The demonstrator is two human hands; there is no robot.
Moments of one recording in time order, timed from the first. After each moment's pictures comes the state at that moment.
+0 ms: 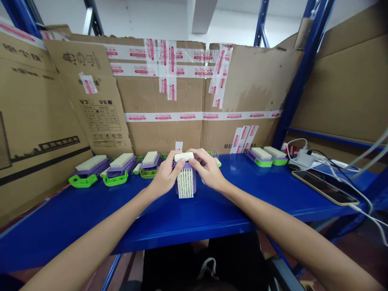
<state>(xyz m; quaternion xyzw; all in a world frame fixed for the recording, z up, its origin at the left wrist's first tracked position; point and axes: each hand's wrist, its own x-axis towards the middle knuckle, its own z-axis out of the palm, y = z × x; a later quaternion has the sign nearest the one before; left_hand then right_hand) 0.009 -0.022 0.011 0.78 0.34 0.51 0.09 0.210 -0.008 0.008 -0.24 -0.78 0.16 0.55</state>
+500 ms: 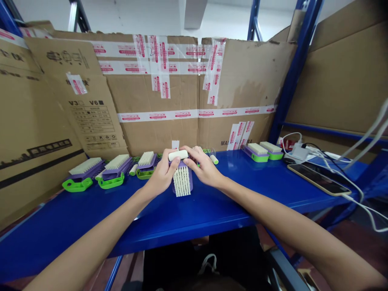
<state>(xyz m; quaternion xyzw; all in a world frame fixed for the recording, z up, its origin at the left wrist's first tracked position) 0.007 -0.016 0.010 0.79 0.33 0.51 0.11 0.215 -0.008 0.011 -0.22 -0.83 0.09 0.50</state>
